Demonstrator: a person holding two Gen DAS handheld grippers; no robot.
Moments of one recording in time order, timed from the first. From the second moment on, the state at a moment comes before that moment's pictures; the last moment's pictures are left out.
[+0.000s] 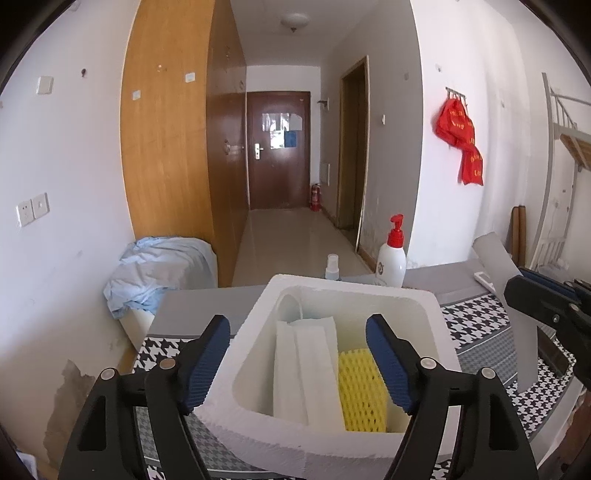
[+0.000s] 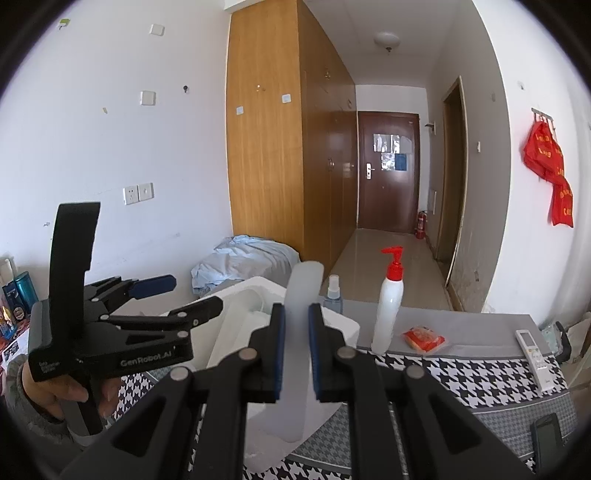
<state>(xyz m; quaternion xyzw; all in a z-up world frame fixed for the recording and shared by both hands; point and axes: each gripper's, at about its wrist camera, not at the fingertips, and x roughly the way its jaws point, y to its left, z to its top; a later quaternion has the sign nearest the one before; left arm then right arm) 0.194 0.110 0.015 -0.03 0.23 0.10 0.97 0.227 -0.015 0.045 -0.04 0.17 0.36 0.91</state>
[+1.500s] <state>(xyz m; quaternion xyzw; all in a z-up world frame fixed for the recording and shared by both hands) 0.150 0.162 0.009 -0.04 0.19 0.17 0.97 0.247 0.055 0.031 -0.06 0.21 0.39 0.89</state>
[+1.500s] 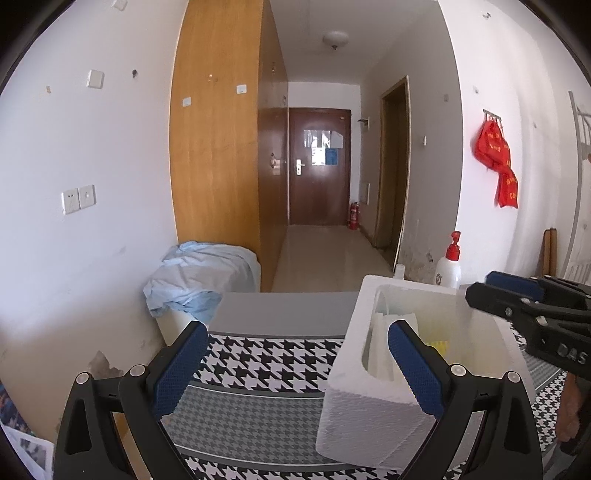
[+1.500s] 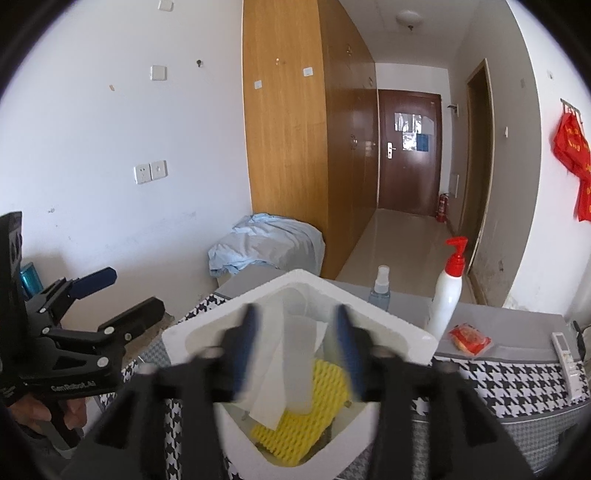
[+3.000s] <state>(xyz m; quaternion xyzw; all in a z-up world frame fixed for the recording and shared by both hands) 0.079 0.097 0.054 -0.03 0.11 0.13 0.98 0.156 -0.031 0.062 -0.04 0.12 0.35 0.93</state>
